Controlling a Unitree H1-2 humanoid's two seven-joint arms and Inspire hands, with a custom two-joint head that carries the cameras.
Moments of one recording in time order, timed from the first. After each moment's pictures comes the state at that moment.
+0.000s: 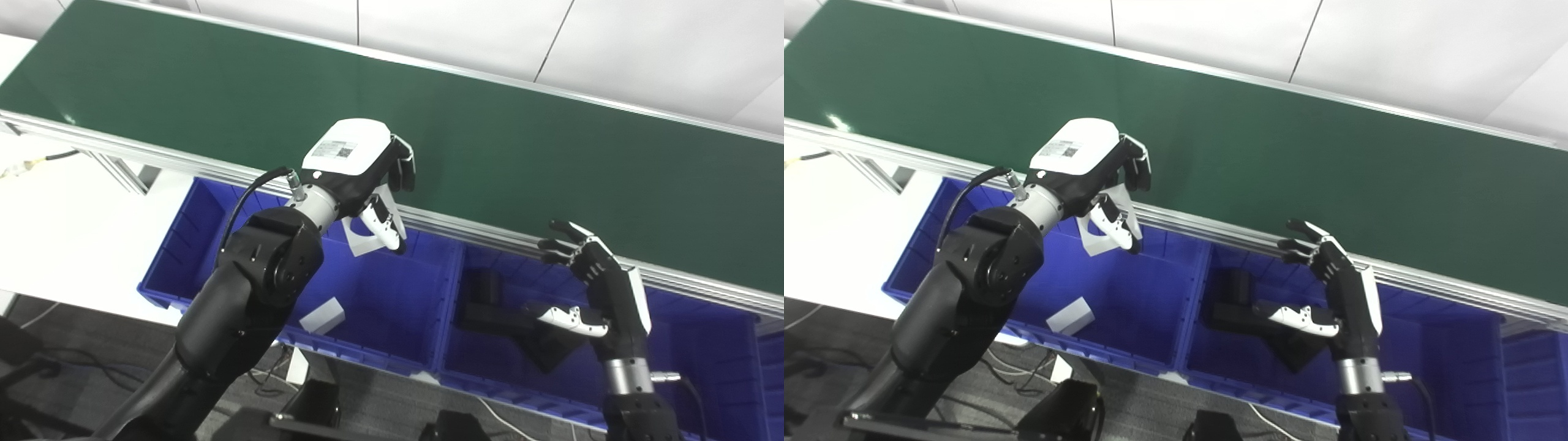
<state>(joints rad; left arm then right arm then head) -0.11 0.17 -0.41 -0.50 1.13 0.41 -0.62 0.20 -0.19 0.06 0.07 0.05 -0.42 0.17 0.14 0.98</state>
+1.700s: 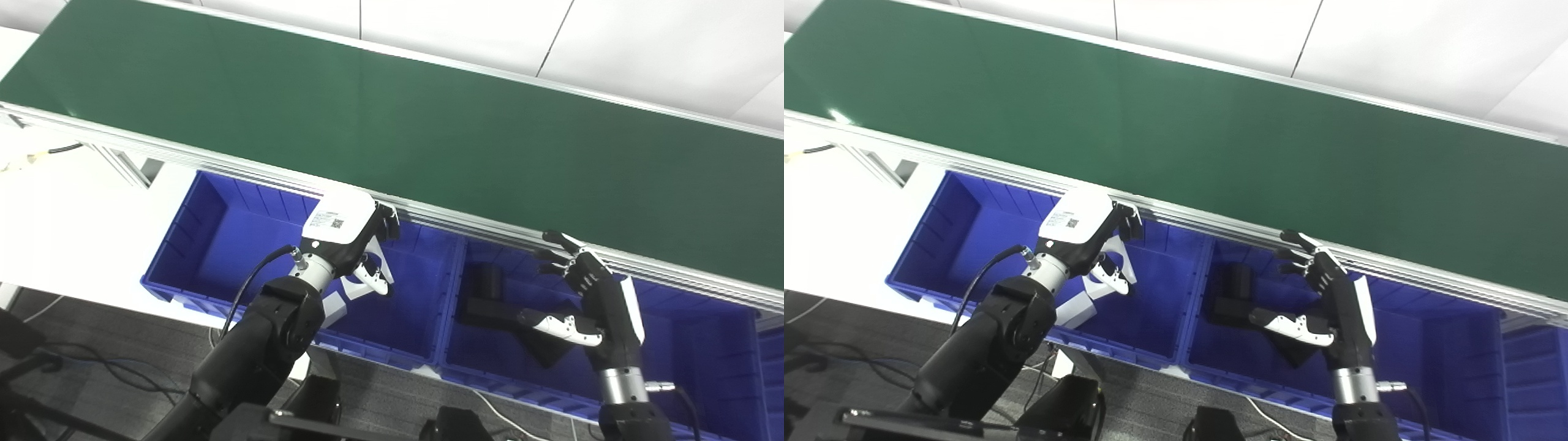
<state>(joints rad) 0.06 0.16 -0.45 -0.09 1.04 0.18 -0.04 0.23 -0.17 0.06 0.08 0.03 -0.41 0.18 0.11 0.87</state>
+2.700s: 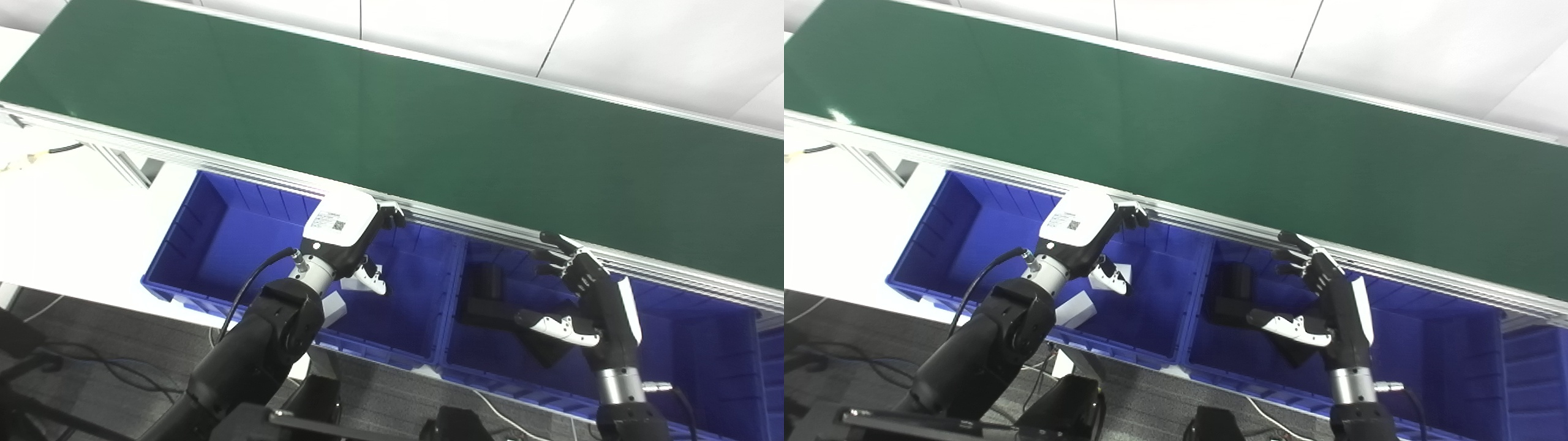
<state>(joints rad) 0.06 0.18 -0.48 -0.09 1.07 0.17 -0.03 0.23 -0.17 0.06 0.09 0.03 -0.41 0.18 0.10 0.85</state>
